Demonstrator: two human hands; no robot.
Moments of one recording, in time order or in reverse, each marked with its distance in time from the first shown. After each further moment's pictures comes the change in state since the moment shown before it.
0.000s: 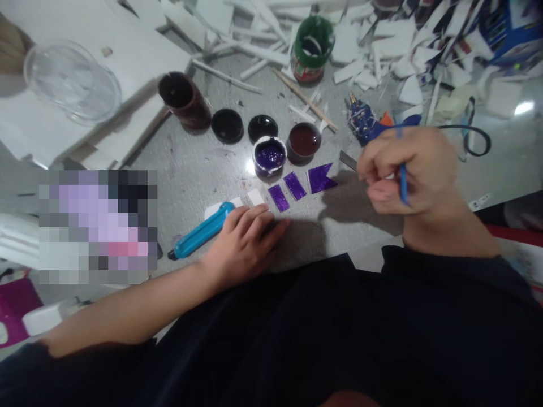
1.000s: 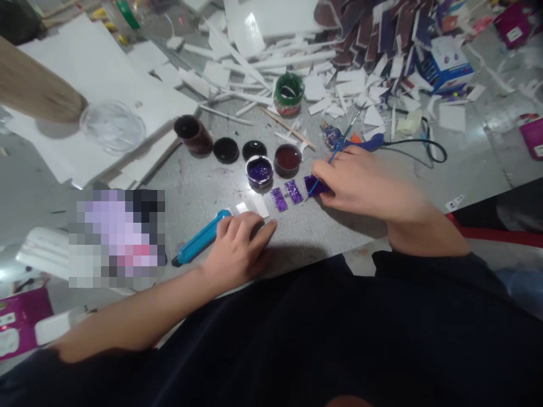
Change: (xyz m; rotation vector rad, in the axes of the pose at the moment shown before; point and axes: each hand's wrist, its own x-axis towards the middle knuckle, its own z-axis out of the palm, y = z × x) left_hand -0.001 0.002 0.001 0.032 0.099 -0.079; right_hand 0.003 -0.010 0.007 -0.573 -0.351 -0.059
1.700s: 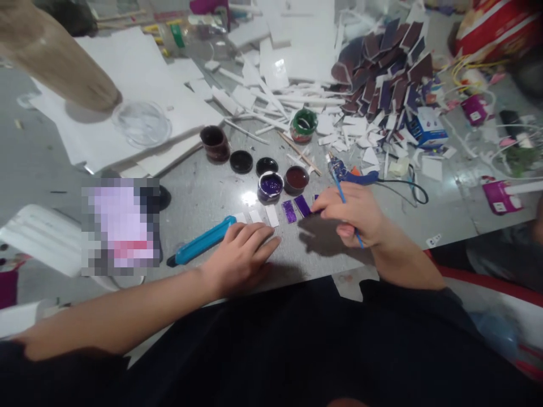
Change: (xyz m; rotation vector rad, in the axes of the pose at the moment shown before) left_hand 0.004 -0.001 0.001 -0.004 -0.121 0.060; right_hand 0.003 0.001 0.009 0.373 0.513 -0.520
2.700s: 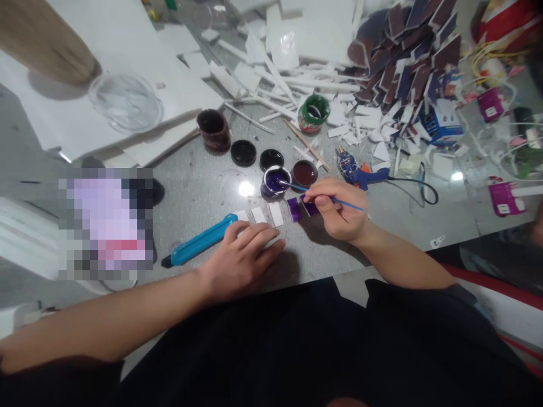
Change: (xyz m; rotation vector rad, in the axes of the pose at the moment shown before) left_hand 0.002 0.002 -0.003 -0.012 0.158 0.050; right_hand 0.013 -0.004 0.061 0.202 0.379 0.356
